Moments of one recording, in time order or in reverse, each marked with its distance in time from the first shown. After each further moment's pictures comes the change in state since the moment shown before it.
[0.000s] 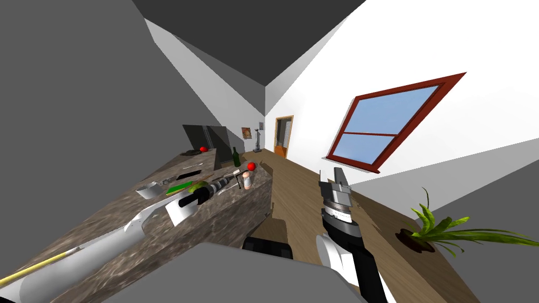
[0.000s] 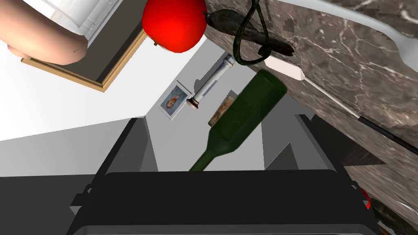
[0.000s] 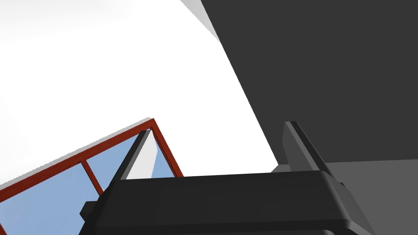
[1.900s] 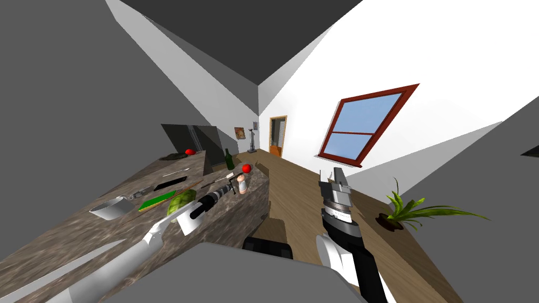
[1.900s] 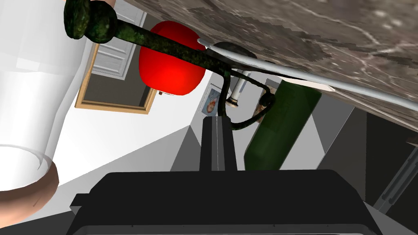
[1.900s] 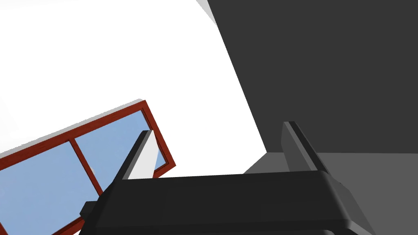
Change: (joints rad) left arm -0.040 -0.226 -0.061 0.196 -0.461 -0.076 -0.055; right arm 0.000 0.000 0.000 0.000 0.000 0.000 0.000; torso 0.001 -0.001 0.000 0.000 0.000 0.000
